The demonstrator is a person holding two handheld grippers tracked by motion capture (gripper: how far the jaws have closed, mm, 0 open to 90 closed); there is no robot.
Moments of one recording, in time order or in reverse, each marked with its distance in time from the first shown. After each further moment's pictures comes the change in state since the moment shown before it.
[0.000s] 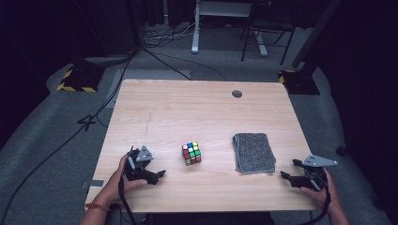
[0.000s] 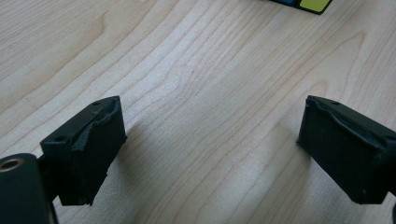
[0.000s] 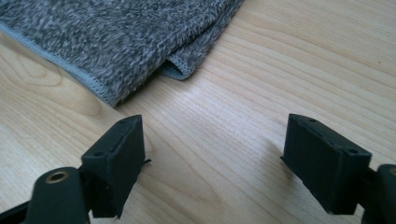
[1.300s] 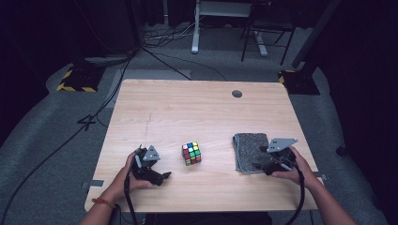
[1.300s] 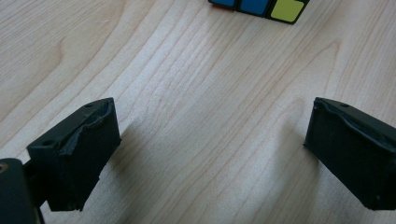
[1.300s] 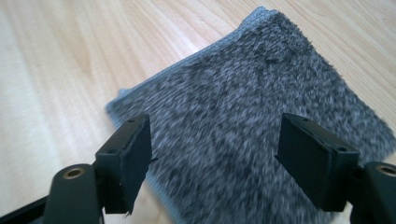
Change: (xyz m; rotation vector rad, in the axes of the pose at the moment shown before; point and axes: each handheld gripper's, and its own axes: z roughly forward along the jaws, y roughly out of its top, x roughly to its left) left arm -0.007 0.013 0.012 0.012 -0.060 0.071; right arm 0.053 0.103 0.049 0.076 0.218 -0.322
